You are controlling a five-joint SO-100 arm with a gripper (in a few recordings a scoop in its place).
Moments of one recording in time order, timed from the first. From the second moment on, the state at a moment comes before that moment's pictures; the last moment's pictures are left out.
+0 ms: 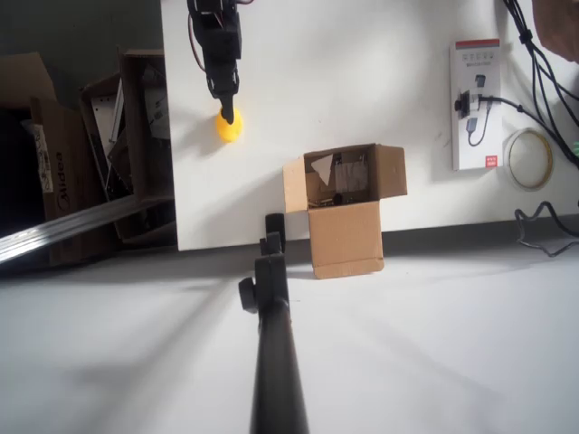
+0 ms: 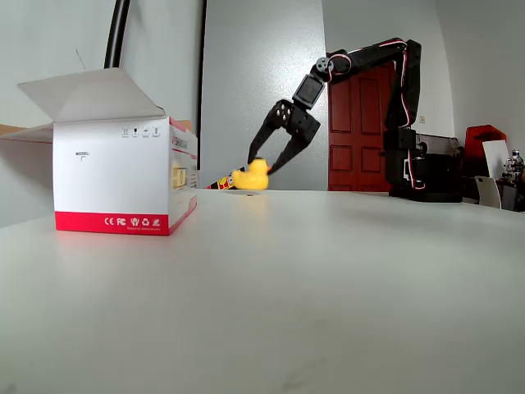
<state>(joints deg) 1.9 104.3 124.0 40.3 -13.3</state>
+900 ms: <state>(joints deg) -19.3 96.5 89.6 54.4 -9.4</state>
